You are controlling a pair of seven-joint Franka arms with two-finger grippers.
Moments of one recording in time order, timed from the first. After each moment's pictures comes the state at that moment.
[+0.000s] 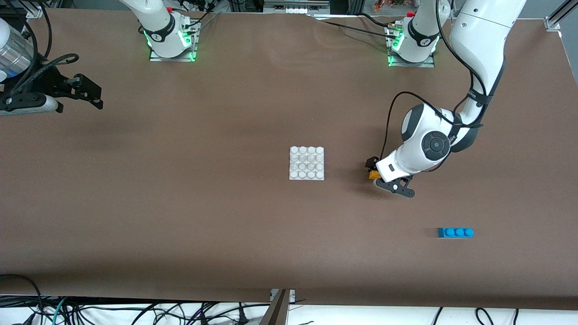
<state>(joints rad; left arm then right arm) -0.09 0.53 -0.21 -1.91 0.01 2.38 0.02 0.13 -0.05 -0.04 -1.68 -0.01 1.64 -0.03</state>
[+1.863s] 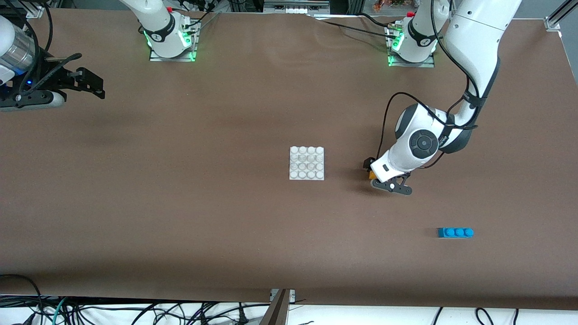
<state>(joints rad) -0.12 0.54 -0.20 -1.92 0.14 2.38 -0.16 0.12 -0.07 -0.05 -1.73 -0.01 1.56 -0.03</state>
